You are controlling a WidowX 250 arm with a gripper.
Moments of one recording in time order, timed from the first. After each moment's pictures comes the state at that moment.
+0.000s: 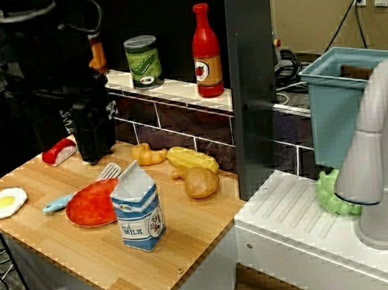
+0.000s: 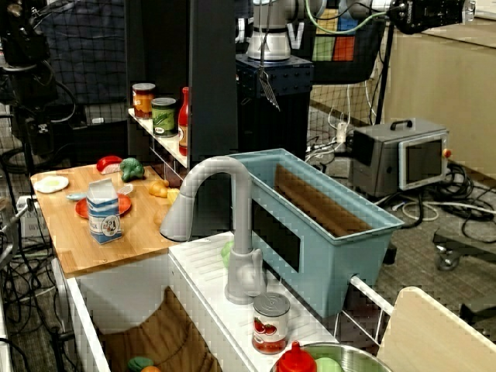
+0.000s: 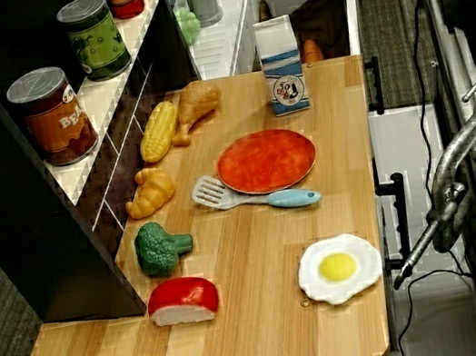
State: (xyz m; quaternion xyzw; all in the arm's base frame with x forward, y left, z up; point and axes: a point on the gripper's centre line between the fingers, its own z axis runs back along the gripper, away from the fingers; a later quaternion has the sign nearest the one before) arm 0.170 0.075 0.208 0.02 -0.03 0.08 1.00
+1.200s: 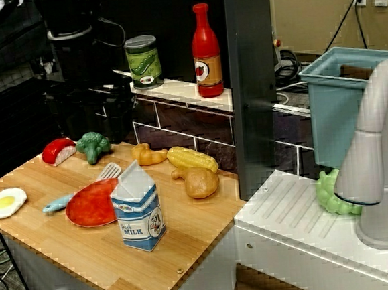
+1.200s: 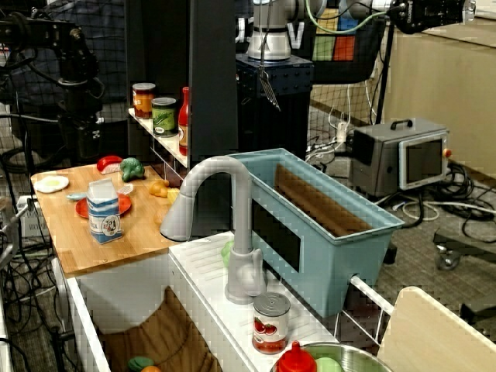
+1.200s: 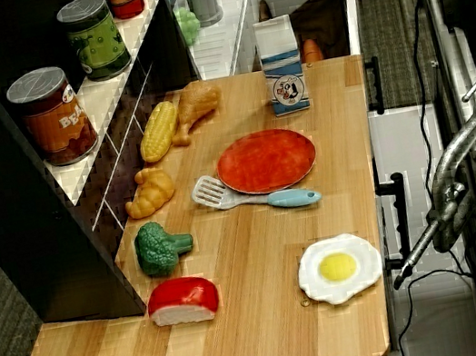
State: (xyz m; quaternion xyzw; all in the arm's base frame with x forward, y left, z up) arm 0.236 0.136 0.170 0.02 -0.01 0.15 0.99
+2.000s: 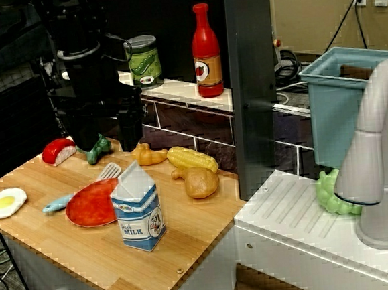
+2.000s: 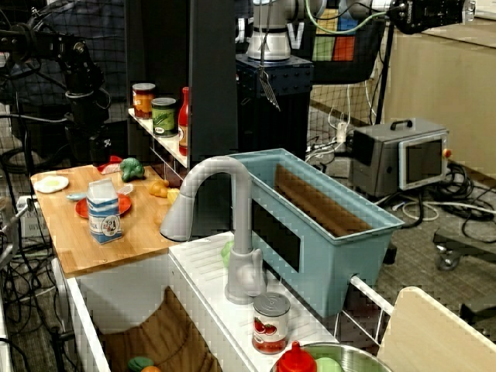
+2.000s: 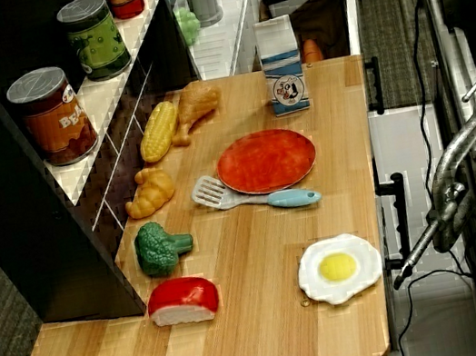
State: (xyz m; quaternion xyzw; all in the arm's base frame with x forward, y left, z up) arm 0.248 0.138 0.151 0.01 -0.04 0.19 0.98
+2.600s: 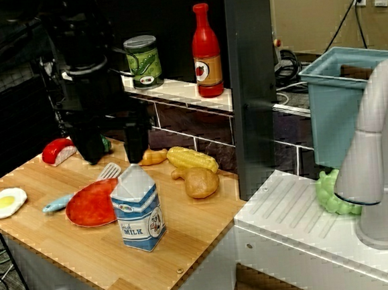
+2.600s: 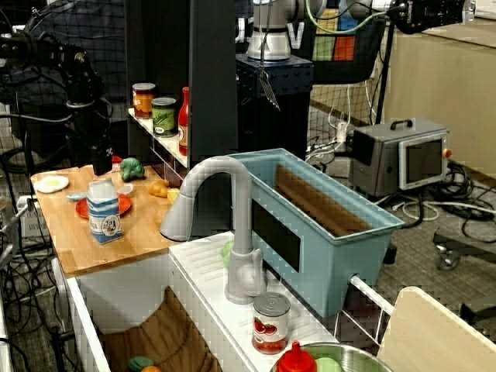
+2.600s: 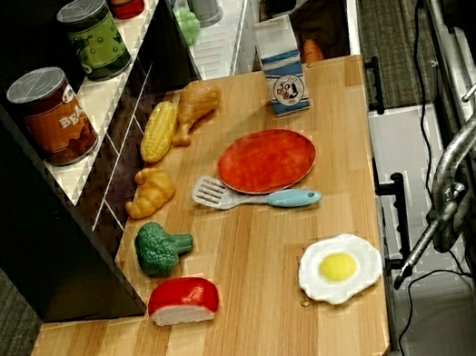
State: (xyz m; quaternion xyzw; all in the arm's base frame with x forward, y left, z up) arm 0.249 0.132 0.138 0.01 -0.05 0.20 0.98
